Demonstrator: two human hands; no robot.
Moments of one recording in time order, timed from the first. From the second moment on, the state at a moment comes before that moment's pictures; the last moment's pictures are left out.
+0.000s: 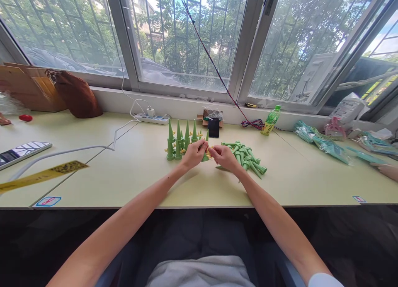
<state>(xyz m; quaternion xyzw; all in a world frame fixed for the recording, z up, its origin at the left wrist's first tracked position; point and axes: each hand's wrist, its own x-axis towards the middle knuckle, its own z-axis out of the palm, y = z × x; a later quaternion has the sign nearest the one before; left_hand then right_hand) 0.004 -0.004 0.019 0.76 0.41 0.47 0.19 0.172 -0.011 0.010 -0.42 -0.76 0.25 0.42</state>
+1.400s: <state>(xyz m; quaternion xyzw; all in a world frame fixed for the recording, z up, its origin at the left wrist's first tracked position) 0.004 0.000 0.015 0.77 0.39 0.47 0.19 0.172 -0.011 0.011 -0.42 -0.77 0.24 0.41</state>
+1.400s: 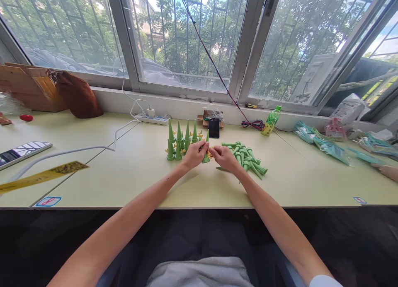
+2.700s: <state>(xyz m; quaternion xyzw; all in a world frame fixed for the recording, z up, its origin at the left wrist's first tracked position) 0.004 -0.003 0.016 0.78 0.40 0.47 0.15 0.172 -0.009 0.008 -0.41 -0.78 0.25 0.40</state>
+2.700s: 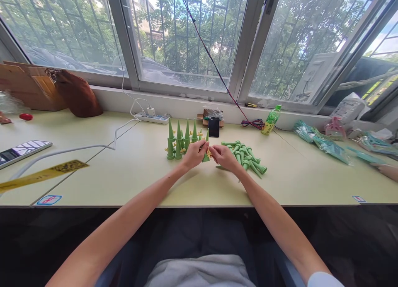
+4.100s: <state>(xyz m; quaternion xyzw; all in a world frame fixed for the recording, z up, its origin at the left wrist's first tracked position) 0.003 -0.009 0.015 0.81 0.37 0.44 0.13 0.173 -0.004 0.006 -0.46 -0.75 0.20 0.43</state>
